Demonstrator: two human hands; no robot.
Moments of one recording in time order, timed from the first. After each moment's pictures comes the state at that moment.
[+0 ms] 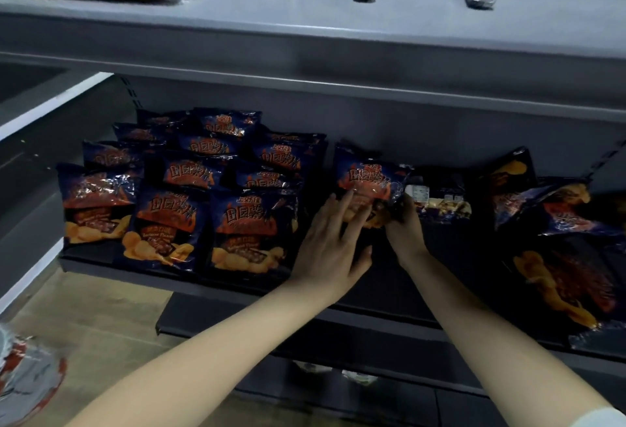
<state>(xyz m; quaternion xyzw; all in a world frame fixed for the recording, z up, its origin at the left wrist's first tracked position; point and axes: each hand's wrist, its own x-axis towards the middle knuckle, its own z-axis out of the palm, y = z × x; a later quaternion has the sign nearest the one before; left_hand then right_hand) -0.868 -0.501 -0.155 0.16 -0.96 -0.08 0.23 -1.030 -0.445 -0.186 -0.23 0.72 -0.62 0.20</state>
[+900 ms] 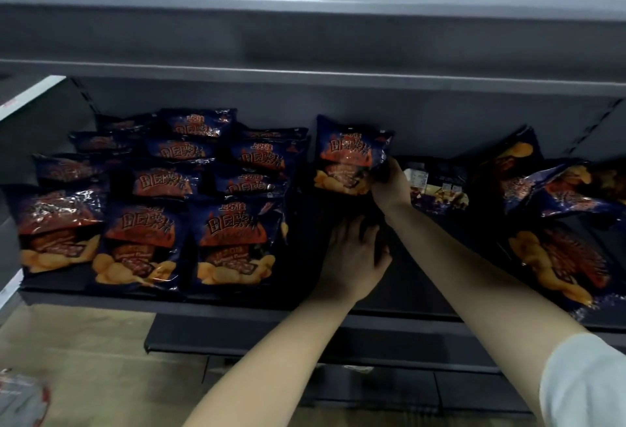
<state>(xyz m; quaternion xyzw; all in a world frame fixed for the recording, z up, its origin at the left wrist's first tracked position) -0.927 -0.493 -0.212 0.19 -0.96 -0.17 0.14 -1.065 -0.492 -0.168 -0.18 0.82 -0.53 0.11</state>
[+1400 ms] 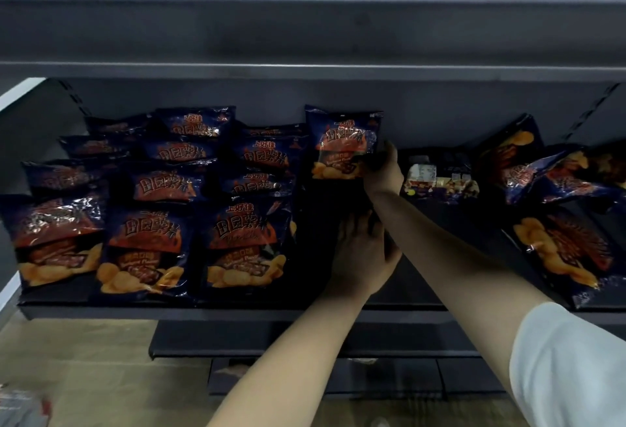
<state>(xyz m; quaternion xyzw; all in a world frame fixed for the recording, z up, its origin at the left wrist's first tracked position) -0.927 -0.495 -0.210 0.17 -0.96 -0.19 0.13 -1.063 -0.520 -0.173 -0.11 0.84 -0.53 0.08</state>
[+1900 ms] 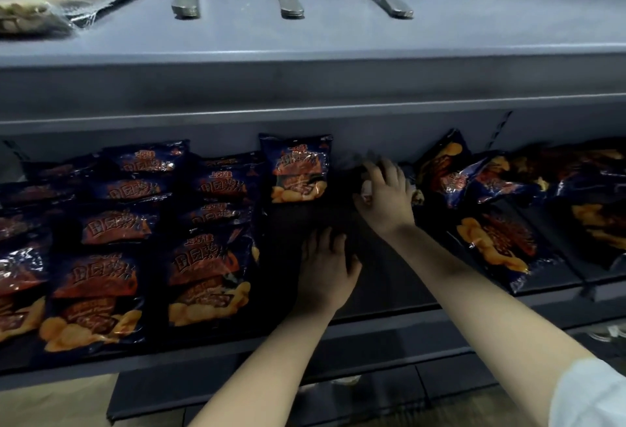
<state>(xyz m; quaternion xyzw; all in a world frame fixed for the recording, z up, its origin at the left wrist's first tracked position) -0.929 -0.494 -0.215 0.18 -0.96 -0.17 0.12 -1.067 -0.426 -0.159 -0.30 0.91 -0.26 -0.13</state>
